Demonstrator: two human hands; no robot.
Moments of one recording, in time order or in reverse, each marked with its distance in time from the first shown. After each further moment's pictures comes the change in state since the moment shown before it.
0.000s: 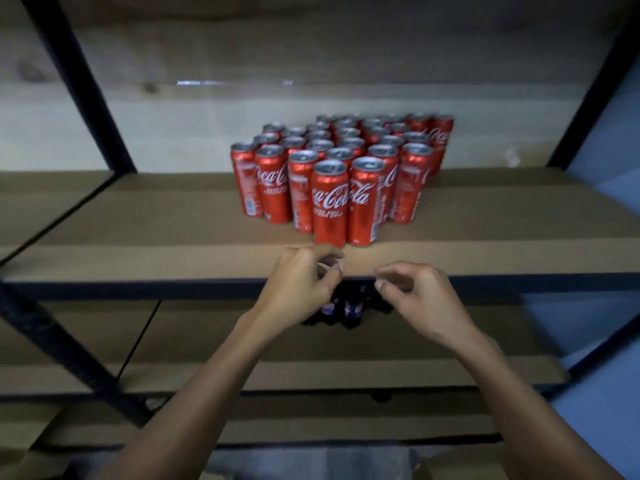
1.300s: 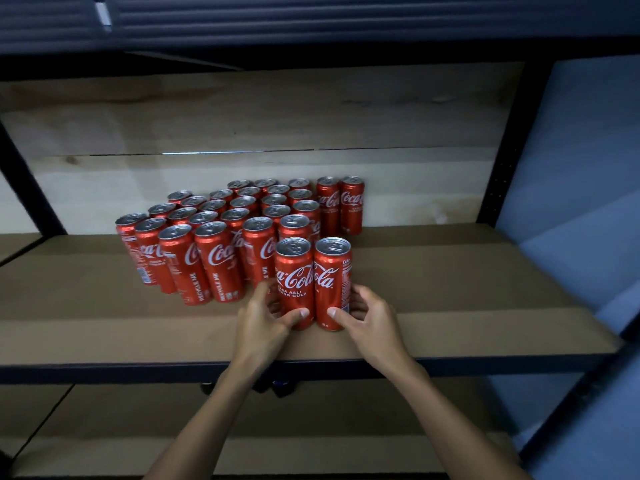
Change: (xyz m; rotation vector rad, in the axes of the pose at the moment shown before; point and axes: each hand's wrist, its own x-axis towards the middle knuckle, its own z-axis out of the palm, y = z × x) left_hand 0.101 0.073 0.149 -0.329 0.266 -0.276; right_hand 0.091 0.133 -0.101 0.410 0.044 0.000
